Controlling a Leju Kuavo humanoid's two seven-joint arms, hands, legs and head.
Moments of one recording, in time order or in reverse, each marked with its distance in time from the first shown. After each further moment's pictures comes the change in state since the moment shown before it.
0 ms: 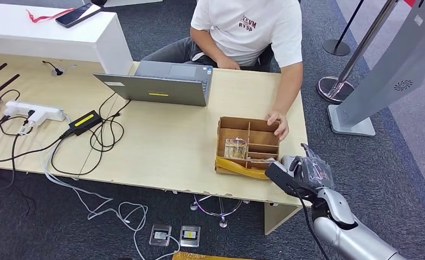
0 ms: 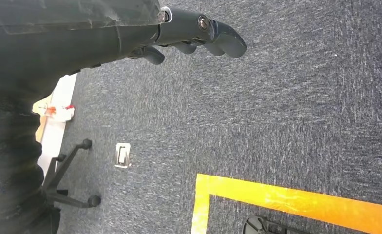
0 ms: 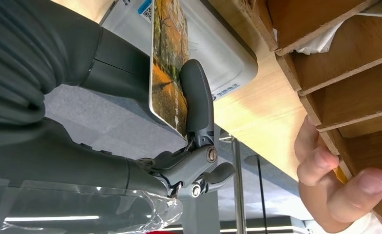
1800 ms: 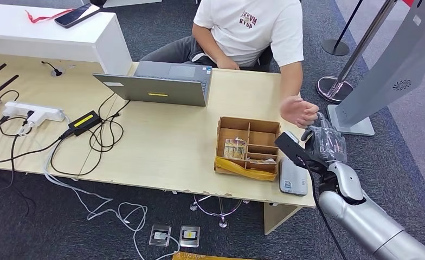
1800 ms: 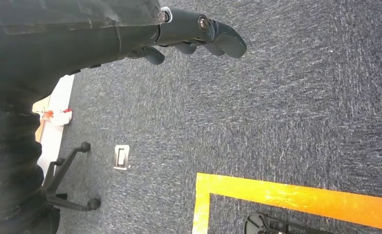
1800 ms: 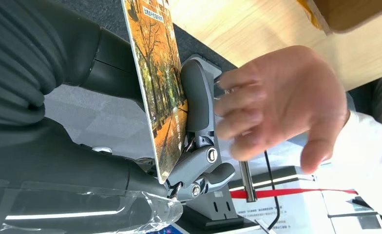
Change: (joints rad) left arm 0.000 0.002 -0.100 -0.002 0.084 0.010 -0.010; right arm -0.119 0.025 -0.077 0.041 0.052 -0.035 0.007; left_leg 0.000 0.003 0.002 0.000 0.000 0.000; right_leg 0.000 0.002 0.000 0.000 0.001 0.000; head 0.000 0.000
